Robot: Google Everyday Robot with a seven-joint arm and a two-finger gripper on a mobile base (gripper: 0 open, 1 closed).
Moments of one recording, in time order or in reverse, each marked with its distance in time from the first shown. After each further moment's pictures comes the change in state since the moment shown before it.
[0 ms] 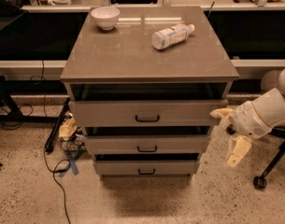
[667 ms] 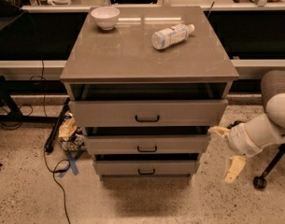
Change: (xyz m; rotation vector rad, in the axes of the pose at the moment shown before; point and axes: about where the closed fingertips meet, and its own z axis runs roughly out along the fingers) arm 0.064 0.002 0.063 0.001 0.023 -0.061
